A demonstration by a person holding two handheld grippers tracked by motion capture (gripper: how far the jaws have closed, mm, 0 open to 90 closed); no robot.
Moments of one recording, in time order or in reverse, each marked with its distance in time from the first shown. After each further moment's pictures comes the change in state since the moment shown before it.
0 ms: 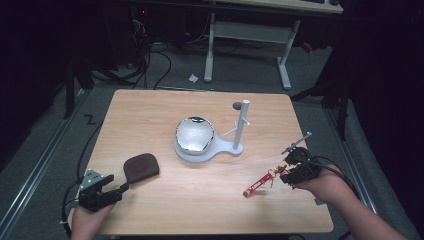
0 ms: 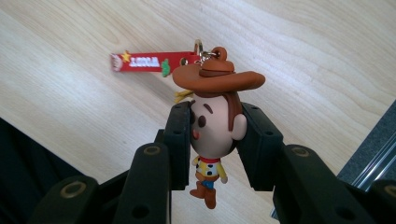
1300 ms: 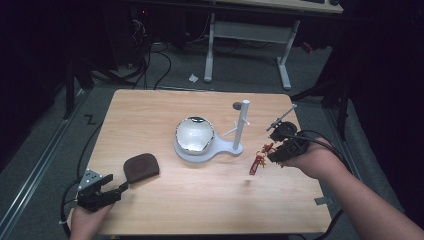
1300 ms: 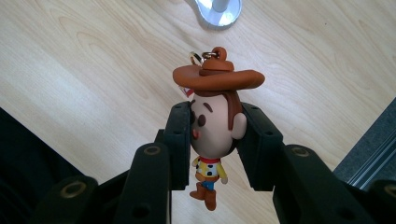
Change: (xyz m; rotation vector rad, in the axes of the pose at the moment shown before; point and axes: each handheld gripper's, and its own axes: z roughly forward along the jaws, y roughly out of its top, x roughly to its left) left arm 0.002 0.000 -0.002 -0.014 0.000 -0.005; right arm 0.021 0.066 -0.051 -0.038 -0.020 -0.107
